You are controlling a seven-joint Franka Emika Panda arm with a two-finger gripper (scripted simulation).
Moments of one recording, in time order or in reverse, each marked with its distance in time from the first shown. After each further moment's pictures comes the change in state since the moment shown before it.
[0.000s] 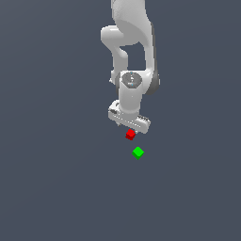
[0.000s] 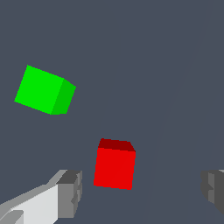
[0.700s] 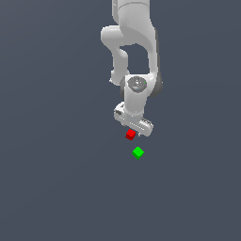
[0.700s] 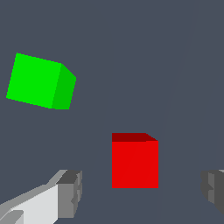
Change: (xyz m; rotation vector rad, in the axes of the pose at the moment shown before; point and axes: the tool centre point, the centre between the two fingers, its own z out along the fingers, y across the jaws) arm -0.014 -0.017 0.020 0.006 0.003 0.120
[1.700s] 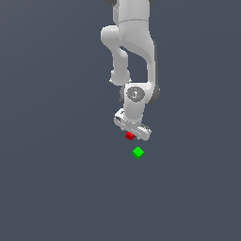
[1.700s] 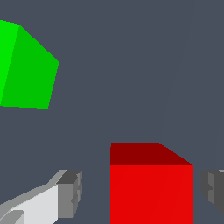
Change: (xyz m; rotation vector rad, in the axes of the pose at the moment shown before) arm 0.000 0.001 0.043 -0.001 -0.001 -0.003
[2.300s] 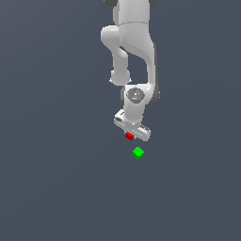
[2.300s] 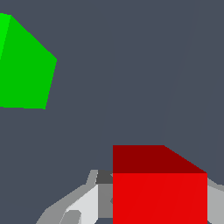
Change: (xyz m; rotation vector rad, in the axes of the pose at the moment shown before) arm 0.001 -0.001 0.006 0.001 0.001 -0.001
